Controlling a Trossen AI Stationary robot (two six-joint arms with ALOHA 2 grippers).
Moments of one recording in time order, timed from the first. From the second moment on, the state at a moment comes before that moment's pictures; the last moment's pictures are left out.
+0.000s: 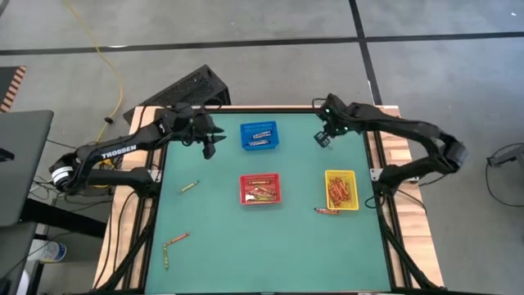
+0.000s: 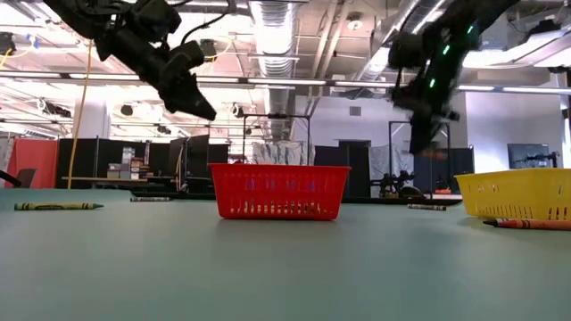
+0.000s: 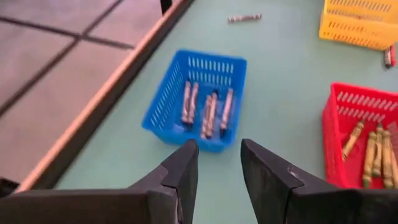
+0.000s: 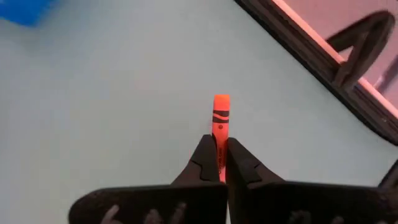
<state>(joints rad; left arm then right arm) 0.63 1.07 0.67 -0.09 0.22 0.15 -0.66 1.33 0.94 -0.72 0.18 0.13</state>
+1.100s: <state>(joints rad) 0.12 1.07 0.60 -0.65 -0.01 -0.41 0.29 1.38 0.91 -1.23 0.18 1.28</state>
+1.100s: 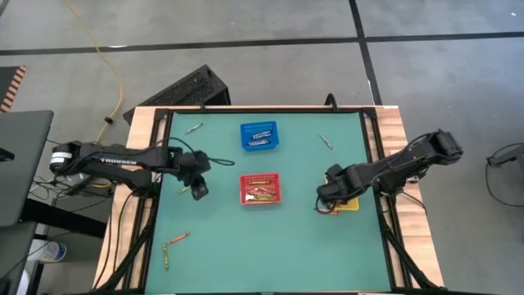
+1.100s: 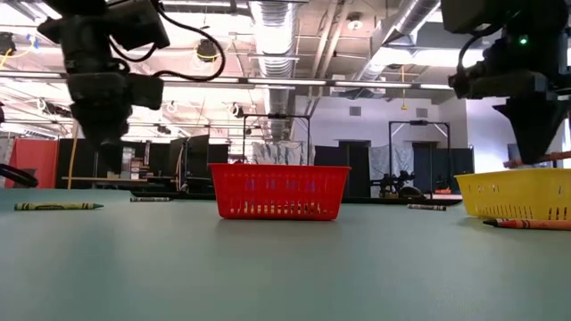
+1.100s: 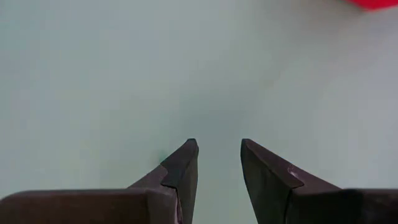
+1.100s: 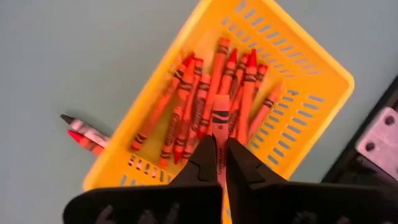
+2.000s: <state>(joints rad) 0.05 1.25 0.49 -0.70 -0.08 -0.51 0.28 1.43 0.91 -1.21 0.17 1.19</state>
